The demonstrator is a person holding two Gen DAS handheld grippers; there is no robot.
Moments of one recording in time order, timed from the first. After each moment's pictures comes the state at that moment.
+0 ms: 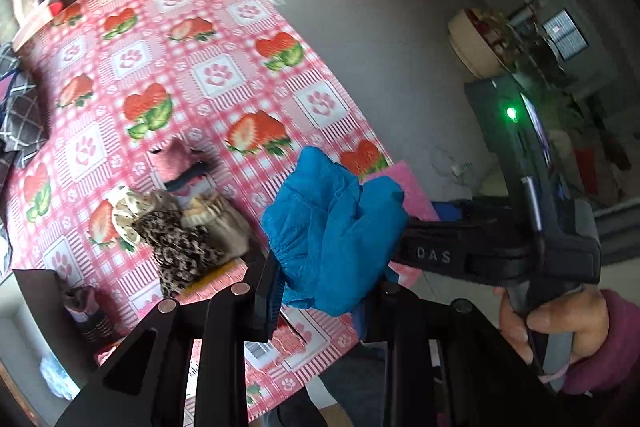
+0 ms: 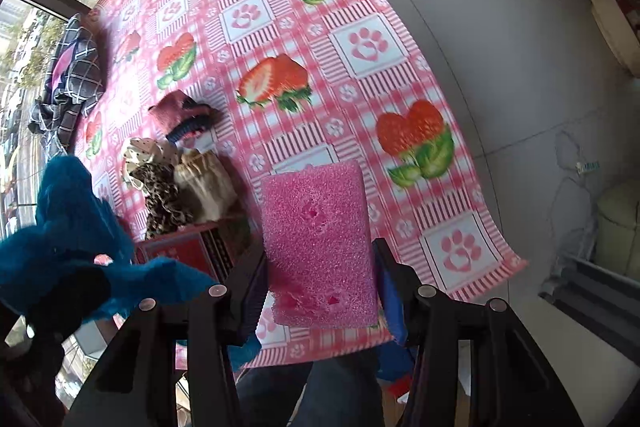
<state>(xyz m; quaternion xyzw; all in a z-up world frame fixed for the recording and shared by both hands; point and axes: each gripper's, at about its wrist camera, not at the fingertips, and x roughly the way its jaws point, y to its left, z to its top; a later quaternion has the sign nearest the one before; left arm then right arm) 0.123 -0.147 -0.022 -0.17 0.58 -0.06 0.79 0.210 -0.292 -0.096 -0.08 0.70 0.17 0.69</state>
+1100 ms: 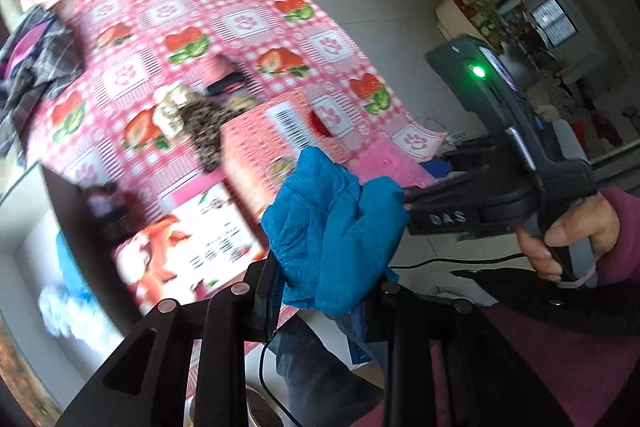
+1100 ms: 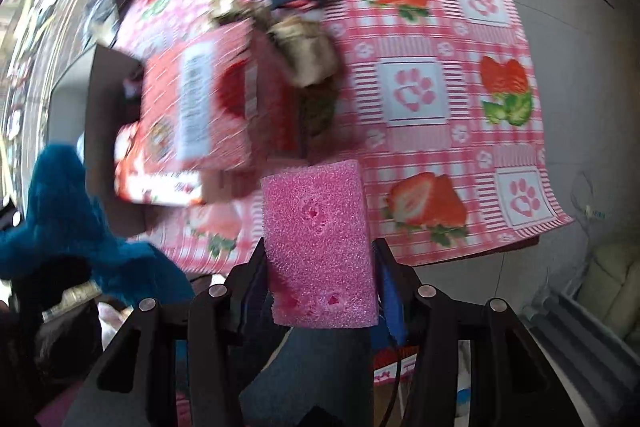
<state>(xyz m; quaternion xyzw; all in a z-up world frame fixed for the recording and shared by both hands) -0.029 -0.112 -0.022 -0.17 0.58 -0.07 0.79 0.087 -0.246 -0.103 -0.20 0.71 0.28 0.62</state>
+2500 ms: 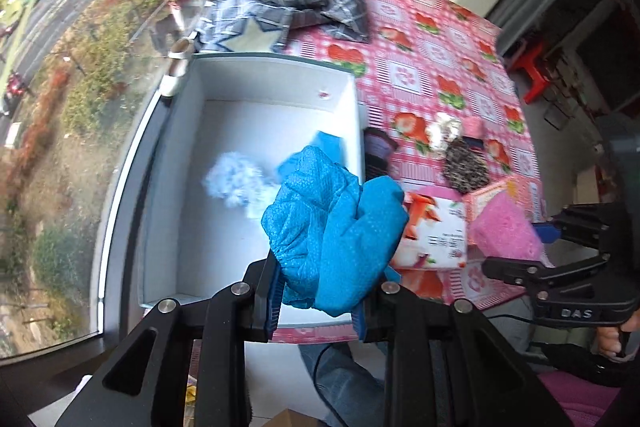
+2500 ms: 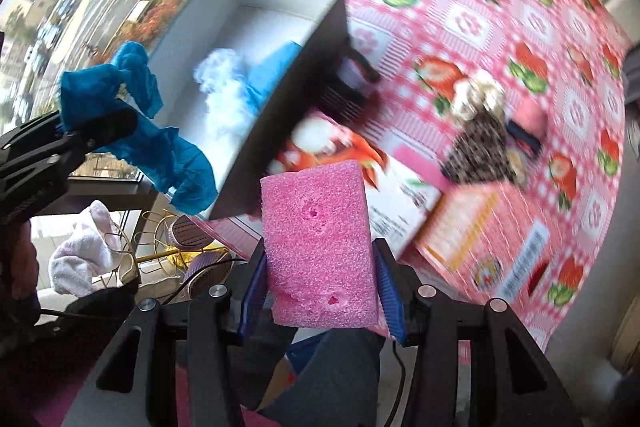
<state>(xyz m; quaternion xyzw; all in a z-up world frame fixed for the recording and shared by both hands) -0.201 0.038 -0.033 -0.30 0.50 0.28 0.76 -0.036 -0.075 -0.062 -0.37 0.58 0.48 0.54</state>
